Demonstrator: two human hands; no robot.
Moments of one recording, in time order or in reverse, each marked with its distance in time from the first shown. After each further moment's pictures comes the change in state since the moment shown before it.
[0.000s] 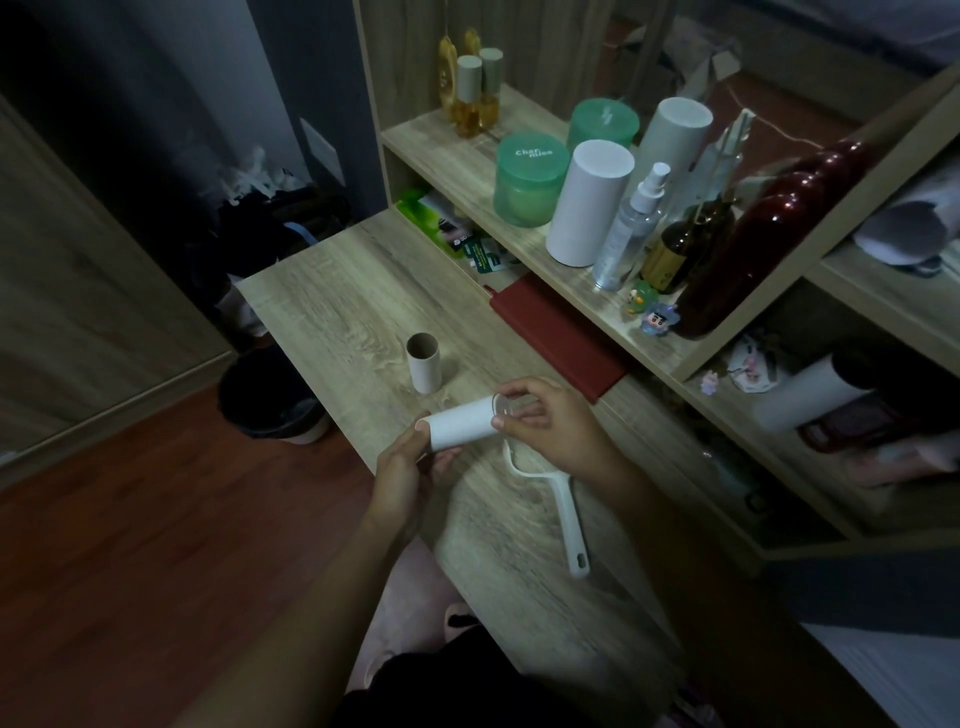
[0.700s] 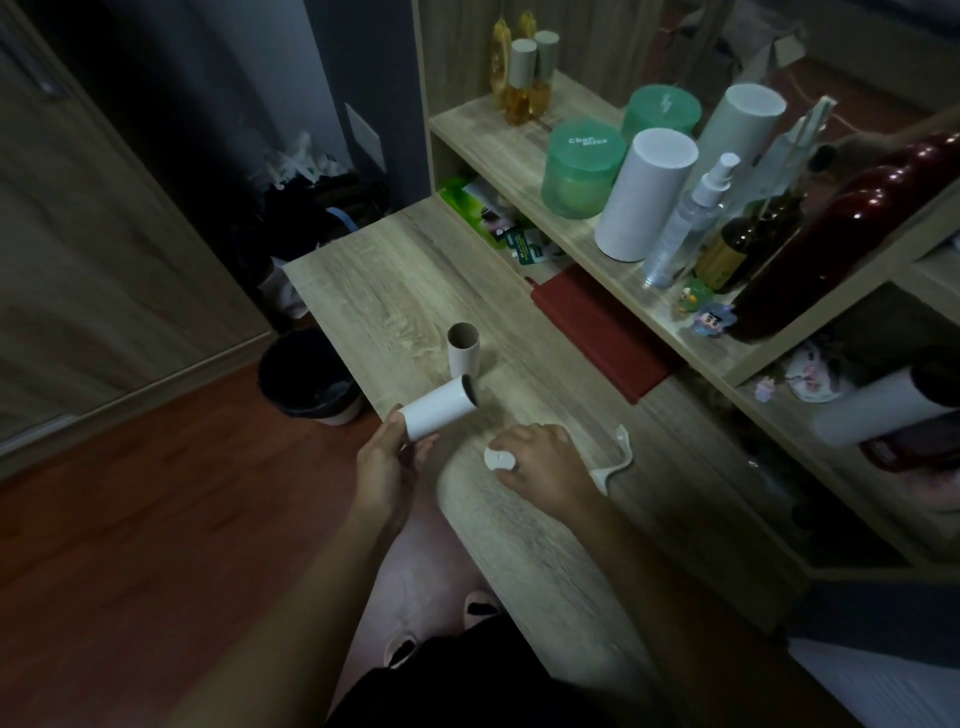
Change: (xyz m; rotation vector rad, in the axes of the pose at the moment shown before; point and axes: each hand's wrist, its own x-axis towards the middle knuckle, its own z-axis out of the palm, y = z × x) left_hand 0.008 0.022 -0.048 -0.131 0.171 0.092; right_hand -0.005 0.033 0.069 -0.693 -0.220 -0.128
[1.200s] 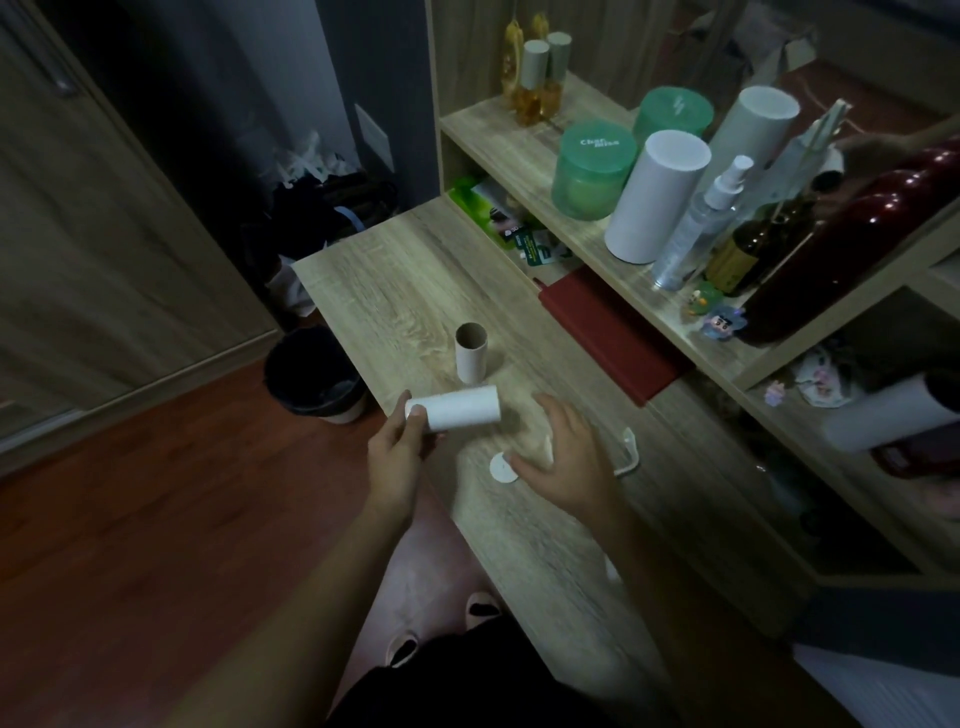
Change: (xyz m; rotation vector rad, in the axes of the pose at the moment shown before) left_hand -0.005 0.001 0.004 0.403 -0.028 0.192; right_hand -0.012 0.011 -0.007 0.240 0.329 0.068
